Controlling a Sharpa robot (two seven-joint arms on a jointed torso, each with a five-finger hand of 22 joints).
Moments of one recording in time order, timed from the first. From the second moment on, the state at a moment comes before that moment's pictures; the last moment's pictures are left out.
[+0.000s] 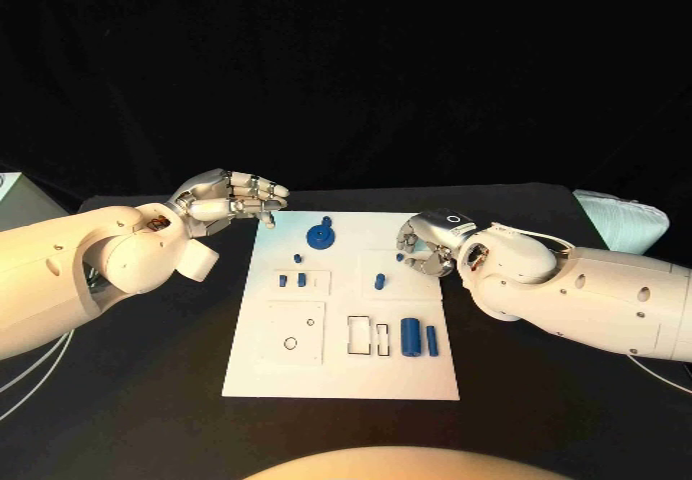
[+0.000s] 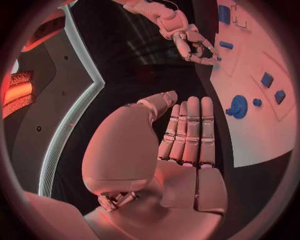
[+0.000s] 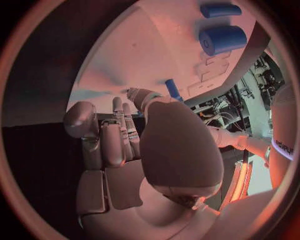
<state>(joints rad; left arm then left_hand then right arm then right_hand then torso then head) 1.24 -0.97 -0.03 1.48 -0.21 0.03 0.24 1.41 -0.19 0.56 -0.03 0.22 0.86 0.20 0.31 0.24 0.87 0.14 0.57 0.10 0.87 0.08 1.06 0.34 0.17 0.71 0.18 0.99 0.56 1.23 -0.77 -0.19 1.50 -1.66 -0.36 -0.27 1.44 -0.28 0.52 0.21 0.20 0.98 0.15 0.22 0.35 1.08 0.09 0.19 0.19 1.46 0.00 1.33 1.22 0.12 1.39 0.09 0.95 1.20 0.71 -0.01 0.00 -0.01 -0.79</state>
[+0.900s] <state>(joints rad) 1.24 -0.97 -0.03 1.48 -0.18 0.05 0.26 1.41 -0.19 0.55 -0.03 0.22 0.86 0.20 0.31 0.24 0.87 0.14 0.57 0.10 0.87 0.08 1.06 0.34 0.17 0.71 0.18 0.99 0.55 1.22 -0.73 -0.19 1.49 -1.70 -0.34 -0.31 1.44 -0.27 0.53 0.20 0.23 1.01 0.15 0.23 0.35 1.13 0.09 0.19 0.17 1.46 0.00 1.36 1.26 0.12 1.42 0.10 1.03 1.25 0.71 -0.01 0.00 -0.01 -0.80</state>
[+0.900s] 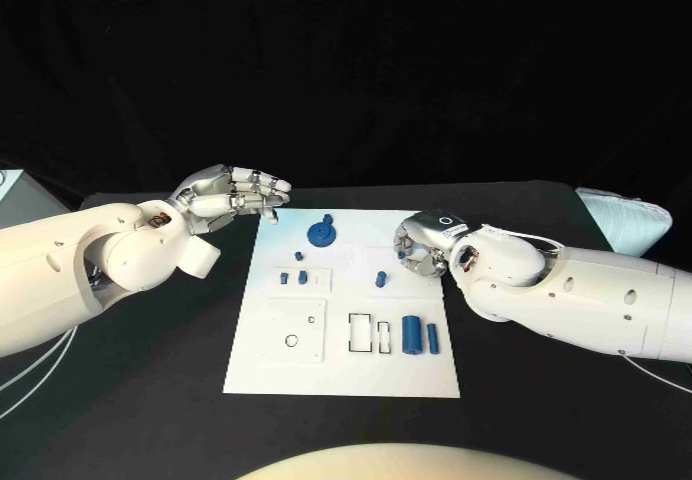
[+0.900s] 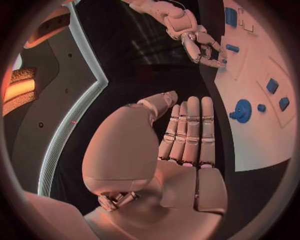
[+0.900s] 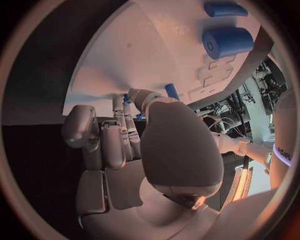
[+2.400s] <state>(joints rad) 1.24 -0.97 -0.03 1.49 -0.18 0.05 0.26 1.42 -0.19 0.55 -0.03 0.22 0.86 0.20 0.32 0.24 0.87 0.14 0.57 0.09 0.87 0.08 1.06 0.34 0.17 0.71 0.18 0.98 0.54 1.21 -0.72 -0.19 1.49 -1.71 -0.39 -0.34 1.45 -0.21 0.63 0.09 0.21 1.08 0.12 0.28 0.39 1.23 0.08 0.15 0.15 1.47 -0.03 1.36 1.26 0.11 1.44 0.07 1.11 1.31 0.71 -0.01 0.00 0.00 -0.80</state>
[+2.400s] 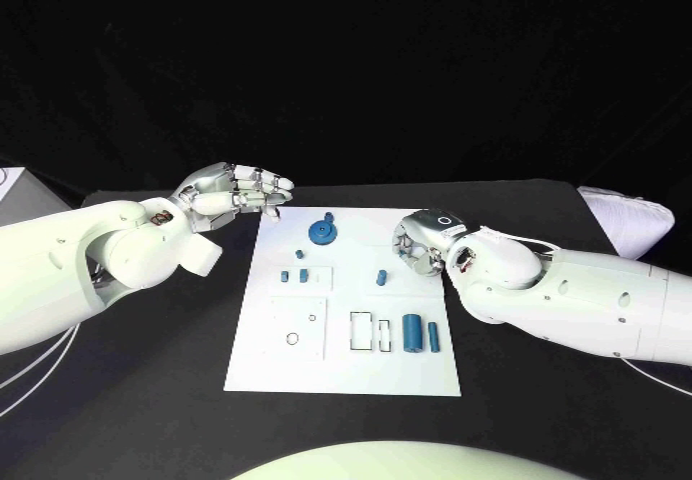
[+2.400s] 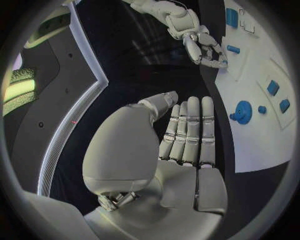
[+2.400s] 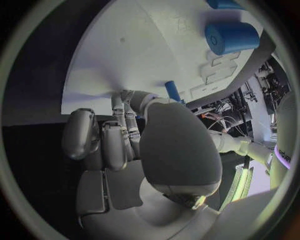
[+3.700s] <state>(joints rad) 1.24 -0.95 -0.03 1.48 -0.18 0.05 0.26 1.42 -0.19 0.54 -0.03 0.22 0.85 0.21 0.32 0.24 0.85 0.15 0.56 0.09 0.86 0.08 1.05 0.33 0.17 0.71 0.18 0.97 0.54 1.19 -0.67 -0.19 1.70 -1.66 -0.56 -0.32 1.45 -0.20 0.64 0.08 0.21 1.09 0.12 0.28 0.39 1.24 0.08 0.15 0.16 1.47 -0.03 1.36 1.25 0.09 1.44 0.07 1.14 1.31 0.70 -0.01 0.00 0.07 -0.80</state>
